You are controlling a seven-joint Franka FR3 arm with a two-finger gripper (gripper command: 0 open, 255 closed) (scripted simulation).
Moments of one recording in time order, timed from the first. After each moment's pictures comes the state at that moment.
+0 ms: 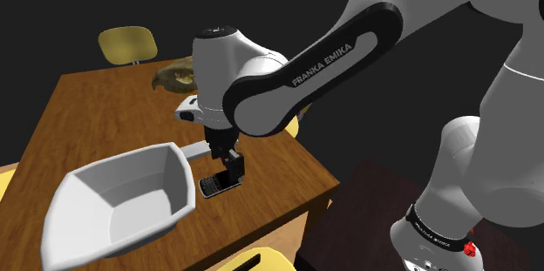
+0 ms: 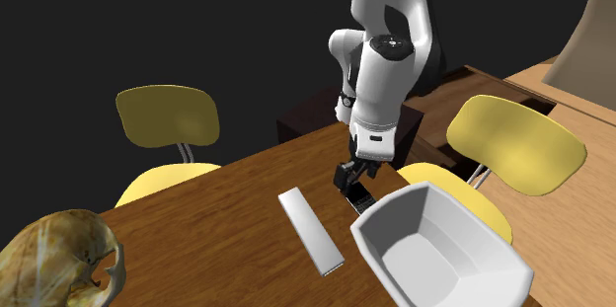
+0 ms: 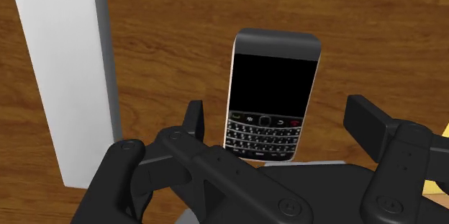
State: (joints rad) arm 0.37 0.05 0.21 -2.19 -0.04 2.29 -0.76
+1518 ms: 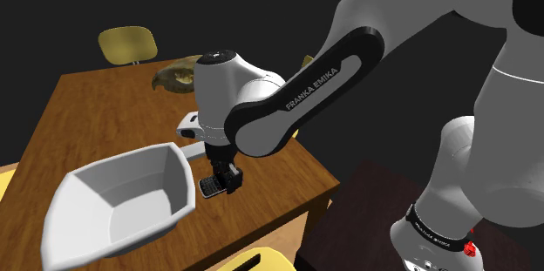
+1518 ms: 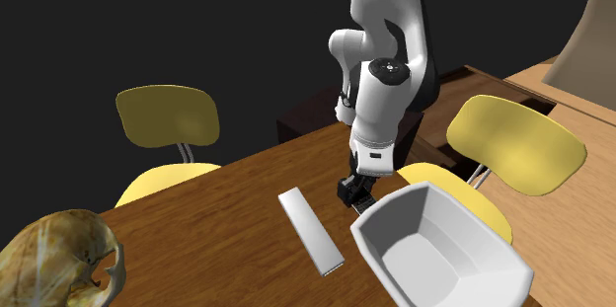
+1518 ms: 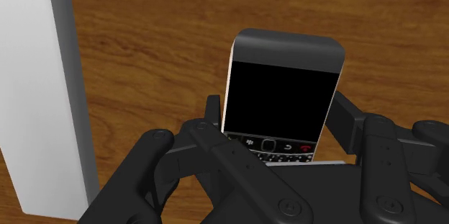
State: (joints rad) arm 0.37 0.12 0.22 -2.21 -0.07 2.39 -0.76
